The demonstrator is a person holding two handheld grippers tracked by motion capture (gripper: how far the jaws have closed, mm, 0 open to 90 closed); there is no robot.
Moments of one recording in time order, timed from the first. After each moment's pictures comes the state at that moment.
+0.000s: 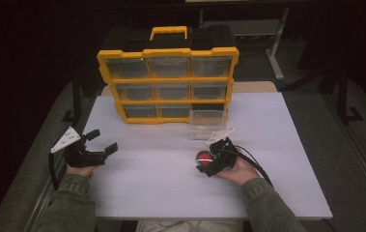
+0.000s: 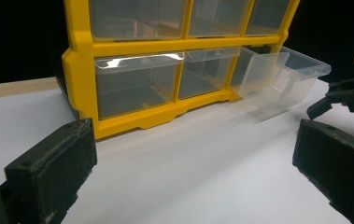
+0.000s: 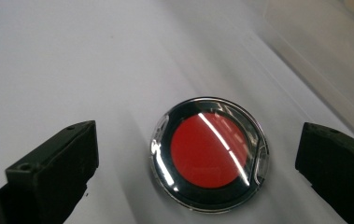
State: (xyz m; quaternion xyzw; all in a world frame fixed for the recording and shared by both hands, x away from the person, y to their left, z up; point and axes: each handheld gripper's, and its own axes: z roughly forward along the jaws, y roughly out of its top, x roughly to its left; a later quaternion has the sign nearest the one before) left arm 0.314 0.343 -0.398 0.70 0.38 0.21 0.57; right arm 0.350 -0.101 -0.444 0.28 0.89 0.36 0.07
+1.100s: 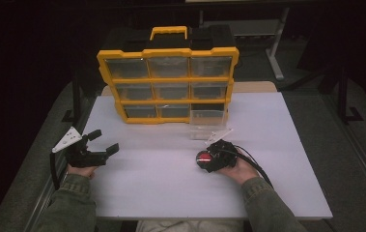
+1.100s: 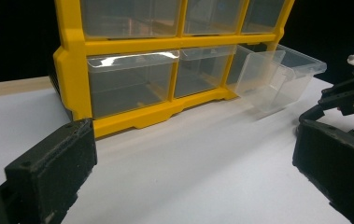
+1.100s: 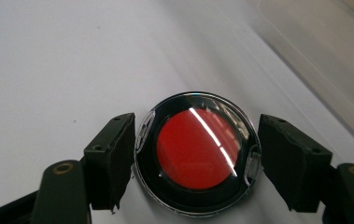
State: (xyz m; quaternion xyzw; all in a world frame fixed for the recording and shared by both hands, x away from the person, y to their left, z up) left arm 0.315 0.340 -0.399 0.70 0.37 0.21 0.57; right arm 0.352 -0.100 -0.446 0.28 0.89 0.35 0.07
